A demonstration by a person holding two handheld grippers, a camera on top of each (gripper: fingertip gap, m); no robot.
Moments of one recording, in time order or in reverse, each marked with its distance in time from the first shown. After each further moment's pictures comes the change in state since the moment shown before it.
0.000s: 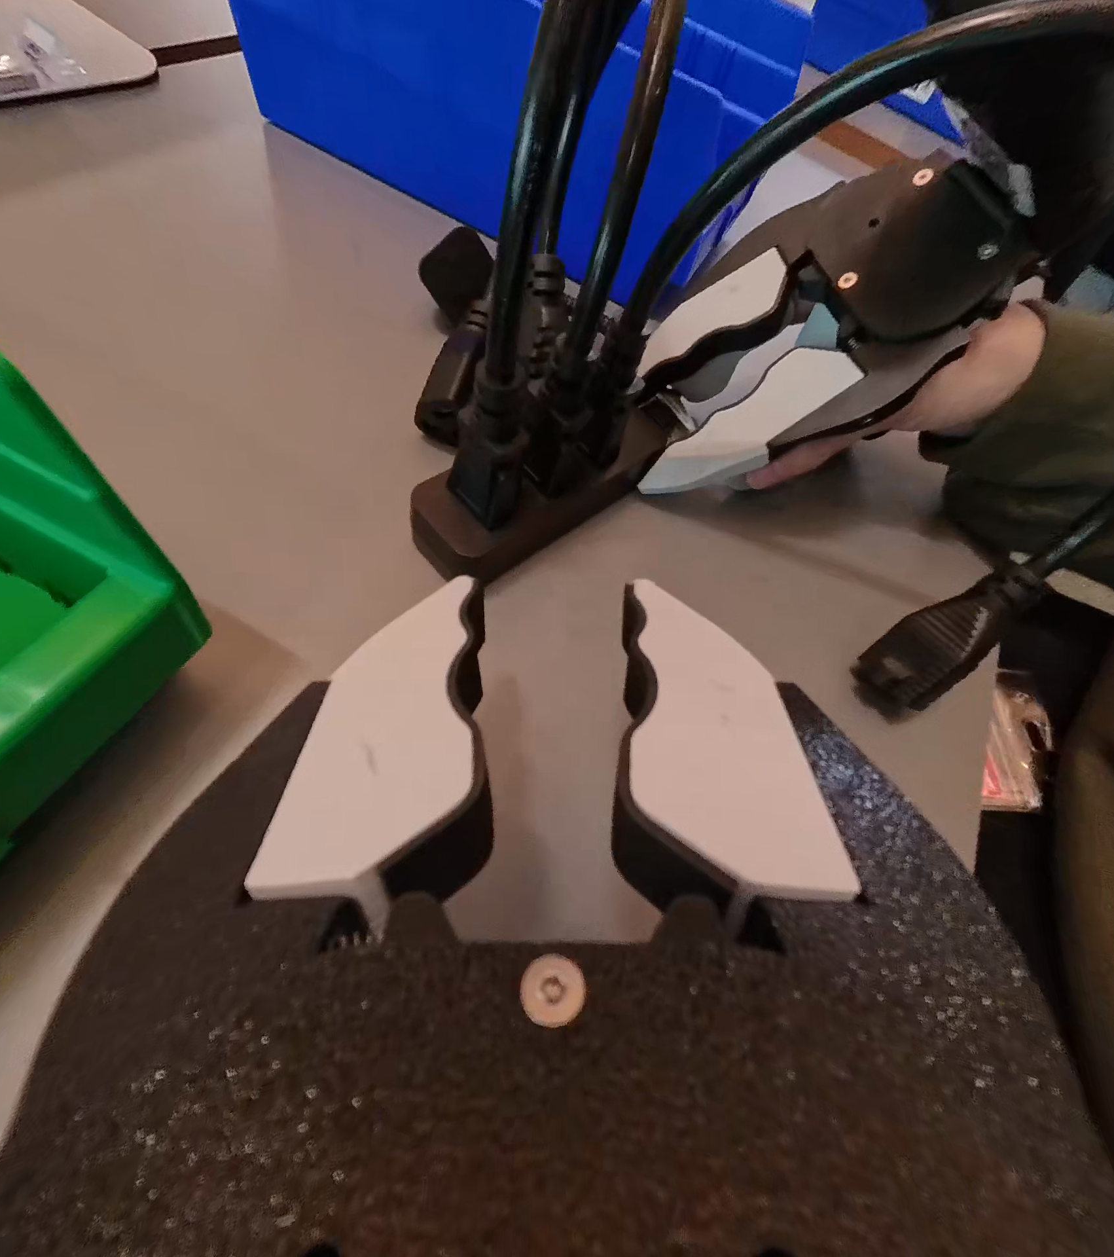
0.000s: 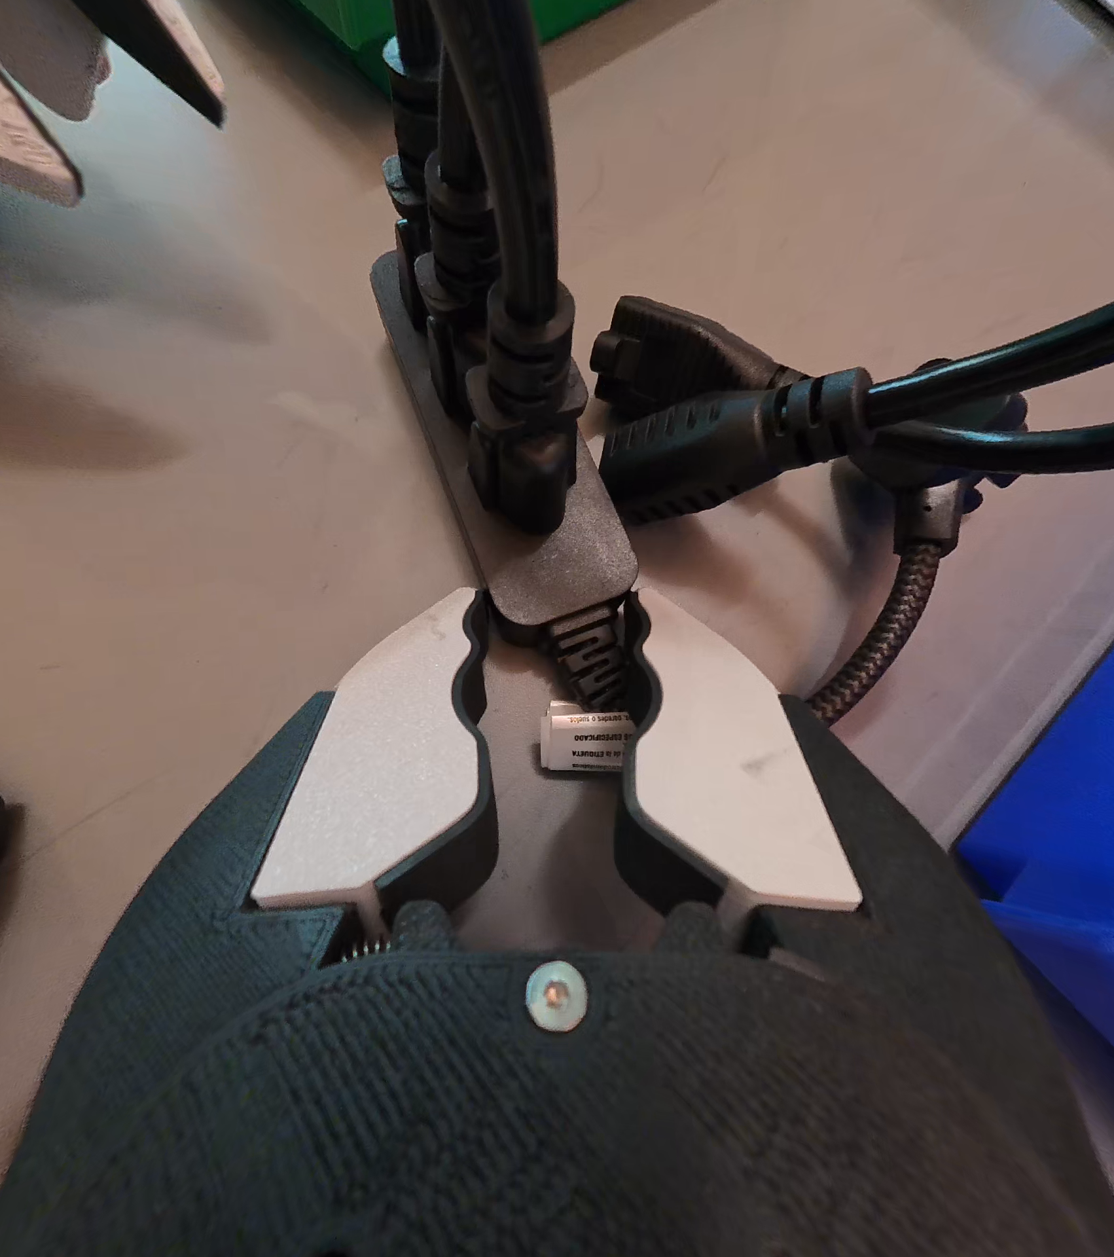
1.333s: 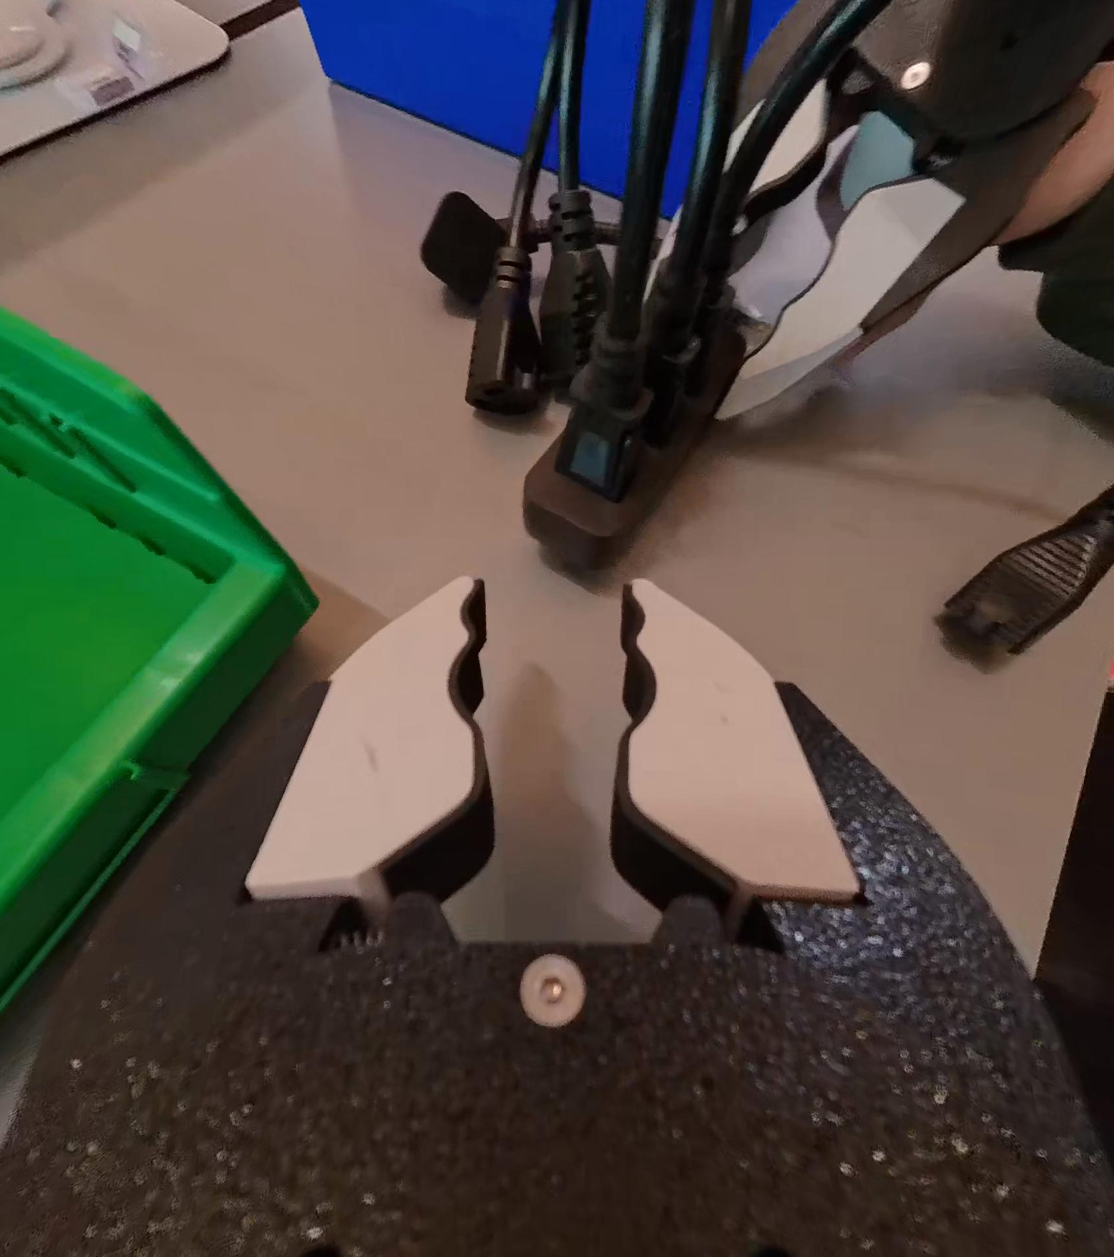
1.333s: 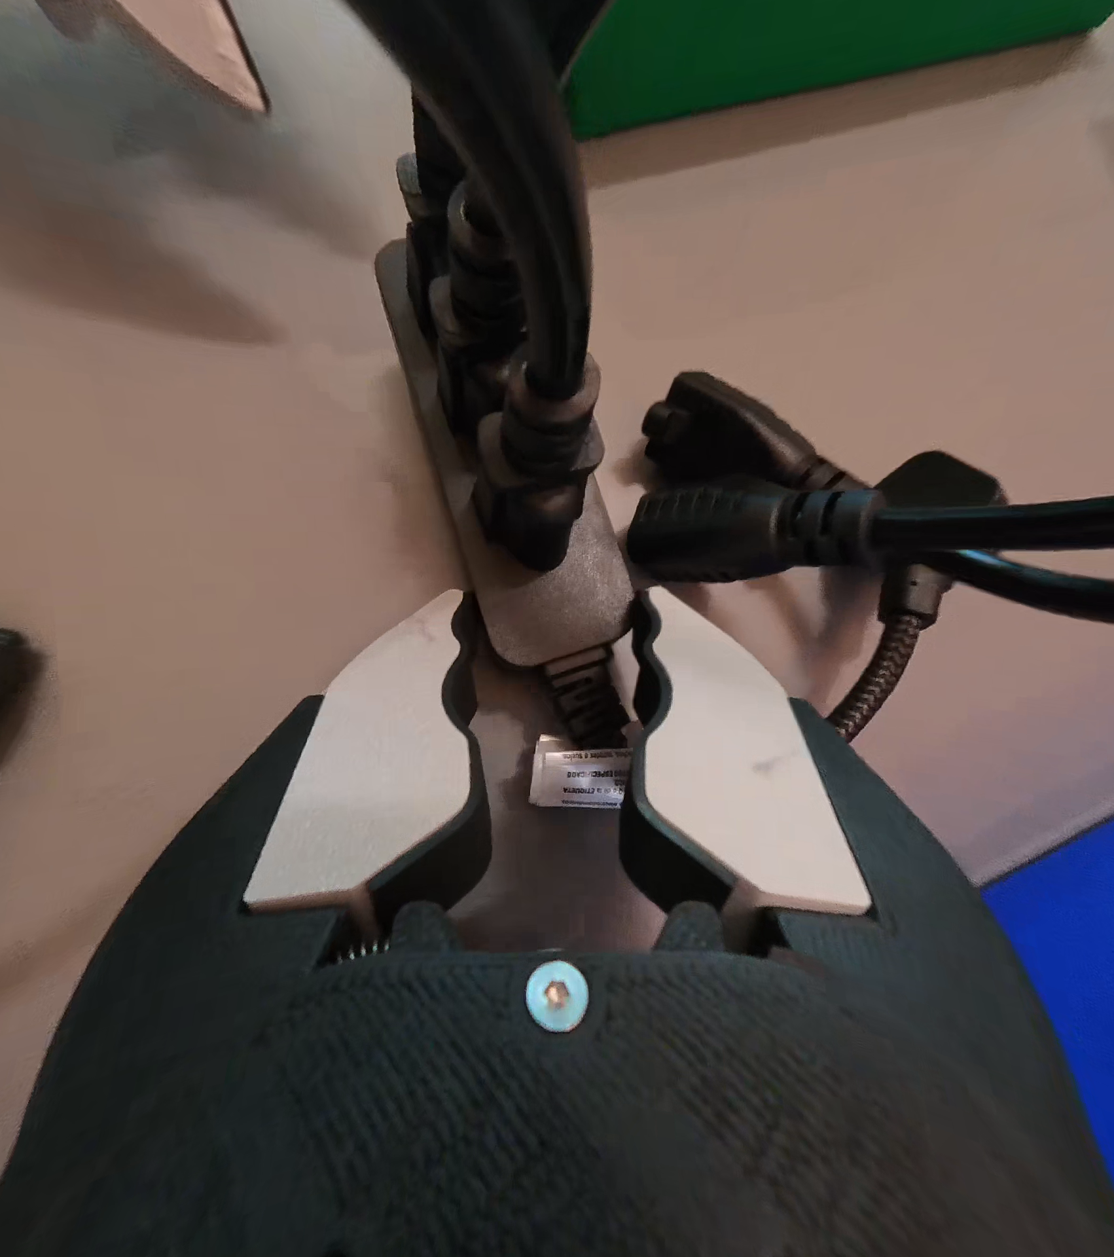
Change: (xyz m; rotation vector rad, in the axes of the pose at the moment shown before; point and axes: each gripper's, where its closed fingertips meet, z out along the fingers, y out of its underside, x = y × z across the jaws) left arm -0.017 0.003 -0.013 -0.102 -0.121 0.108; right arm 0.000 -0.020 -0.002 -0.038 -0.226 -0.269
